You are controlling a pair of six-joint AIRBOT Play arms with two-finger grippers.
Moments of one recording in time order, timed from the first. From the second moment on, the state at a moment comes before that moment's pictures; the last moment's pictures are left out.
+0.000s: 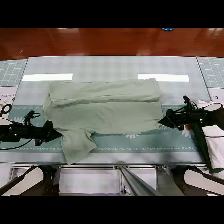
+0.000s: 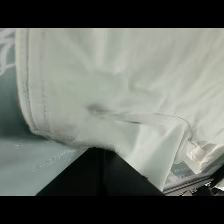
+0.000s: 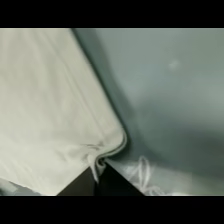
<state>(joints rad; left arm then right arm) 0.51 -1.15 0.42 0.92 -1.20 -1.32 -0.33 -1.32 0.61 -0.81 1.09 1.24</state>
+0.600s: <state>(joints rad) 0.51 -1.23 0.76 0.78 -1.22 -1.31 -0.28 -1.41 0.99 -0.82 1.21 1.21</state>
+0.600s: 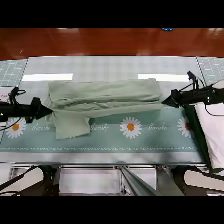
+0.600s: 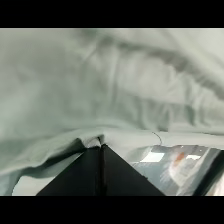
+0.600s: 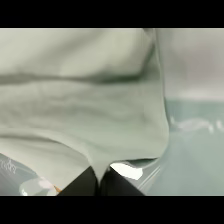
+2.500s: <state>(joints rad) 0.32 -1.09 1.04 1.02 -1.07 -1.47 -0.53 -1.52 1.27 -0.84 1.28 1.26</state>
